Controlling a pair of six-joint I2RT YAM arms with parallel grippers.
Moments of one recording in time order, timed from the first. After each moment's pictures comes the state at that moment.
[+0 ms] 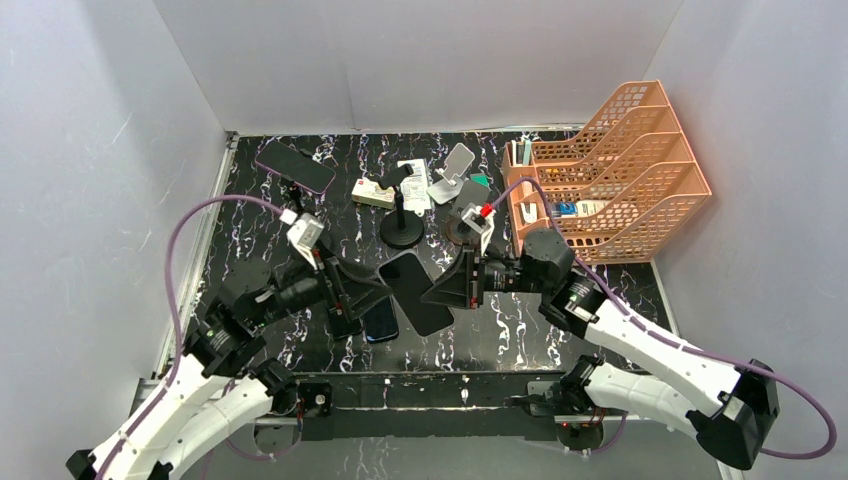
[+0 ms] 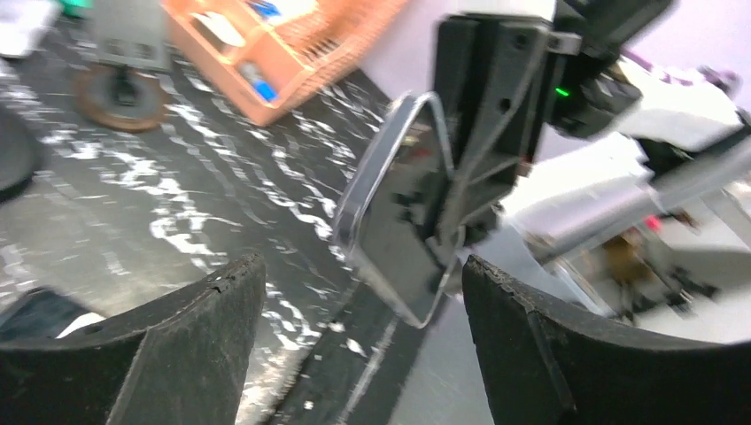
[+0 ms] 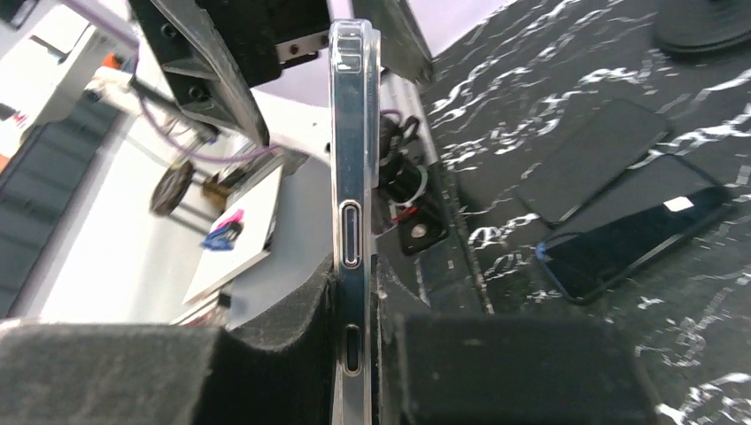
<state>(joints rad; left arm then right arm) -0.69 0.58 0.74 -0.25 0.46 -0.59 0.87 0.93 0.72 0.16 -0.72 0.68</state>
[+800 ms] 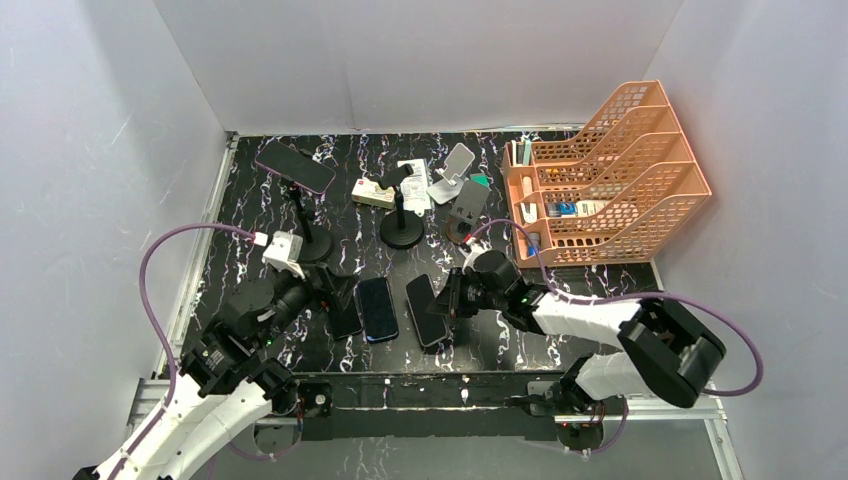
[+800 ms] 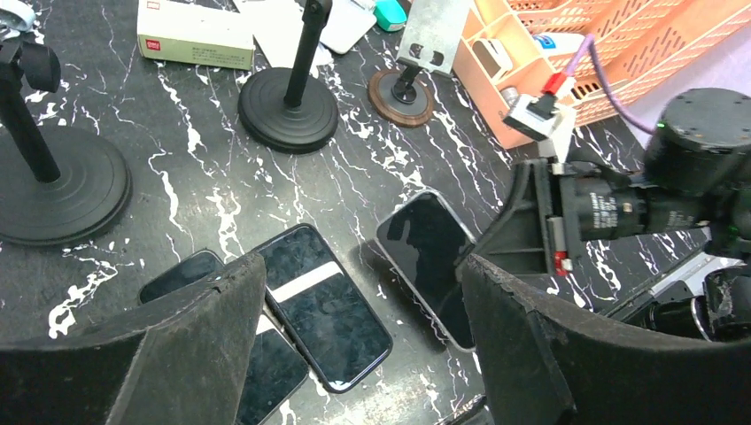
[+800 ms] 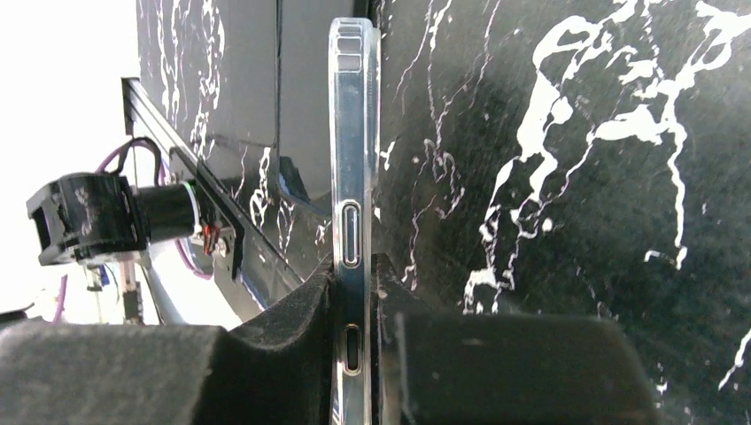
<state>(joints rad) -0.69 0.39 0.62 -0.48 -0.15 -0.40 0.86 1.29 0.47 0.23 -0.30 0.87</state>
